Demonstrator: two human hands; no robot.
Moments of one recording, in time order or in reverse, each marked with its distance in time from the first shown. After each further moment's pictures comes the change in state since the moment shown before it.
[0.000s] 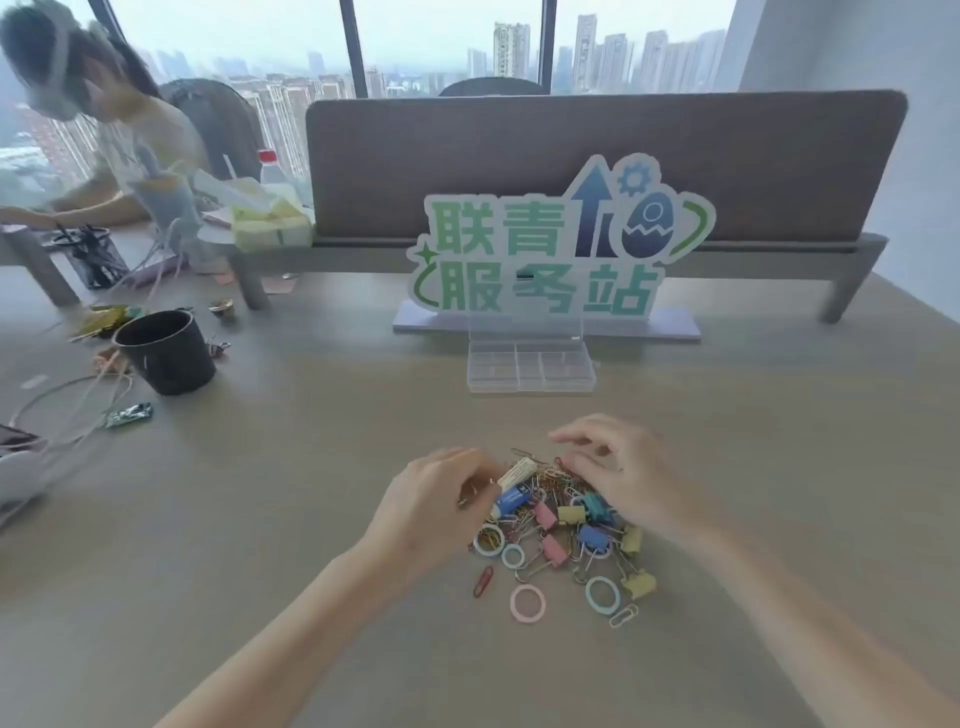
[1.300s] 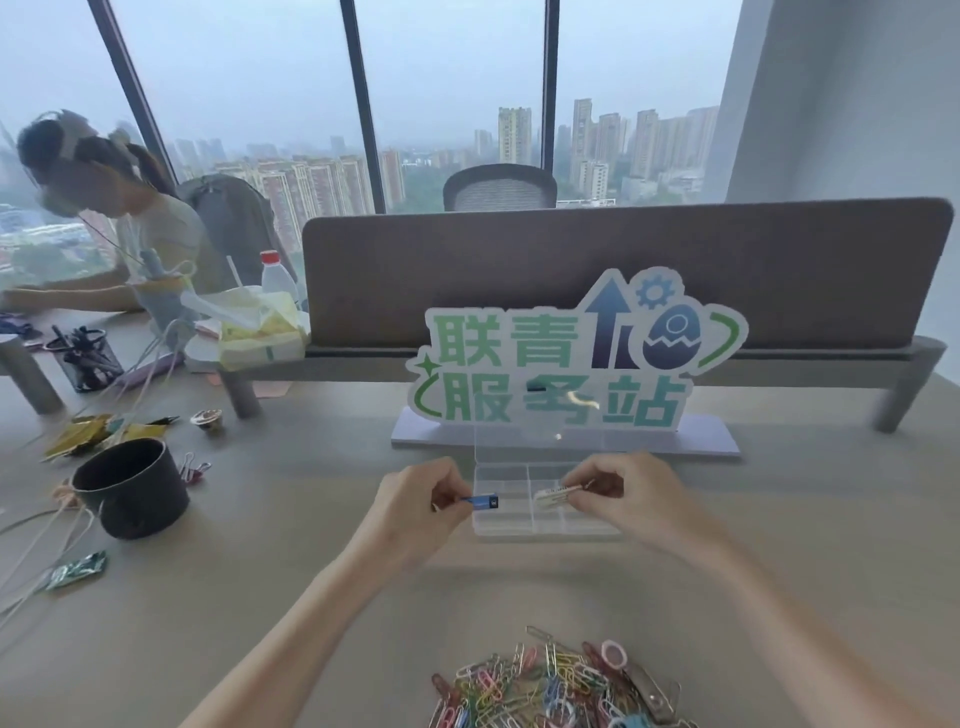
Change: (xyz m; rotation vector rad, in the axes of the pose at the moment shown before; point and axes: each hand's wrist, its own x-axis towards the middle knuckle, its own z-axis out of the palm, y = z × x) left_hand 0.143 -0.050 -0.035 -0.111 0.002 -0.231; right_hand 0.136 0.028 -0.038 0.021 0.001 0.106
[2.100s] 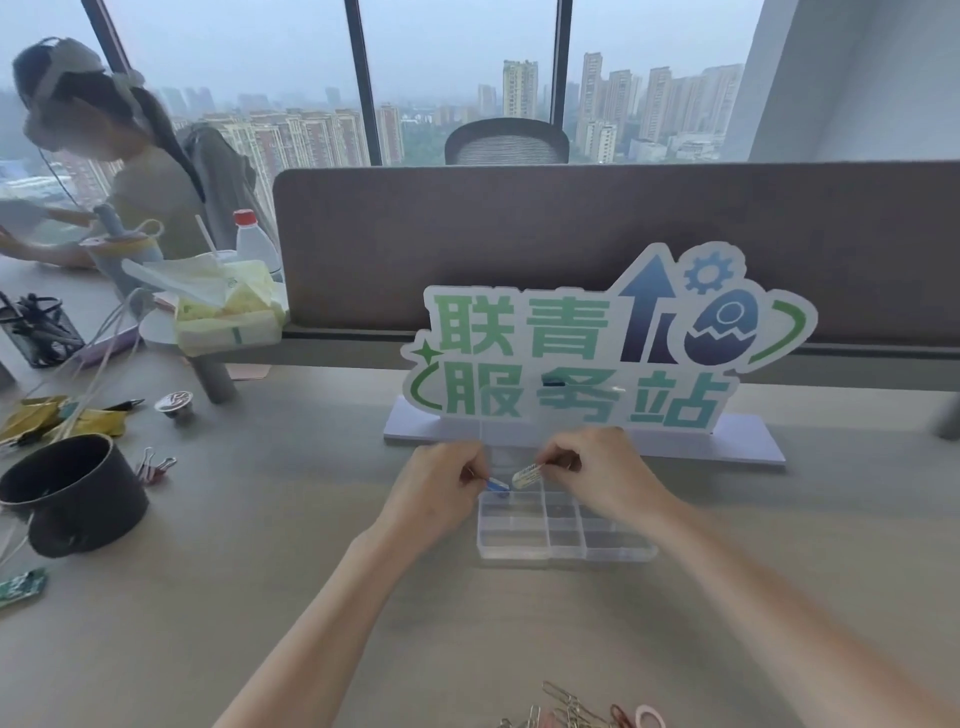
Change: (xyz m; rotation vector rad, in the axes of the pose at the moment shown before) left_hand 0.088 -0.042 0.045 0.096 -0.024 0.086; right_hand 0.095 0.023 0.044 -0.159 -0.058 -0.090
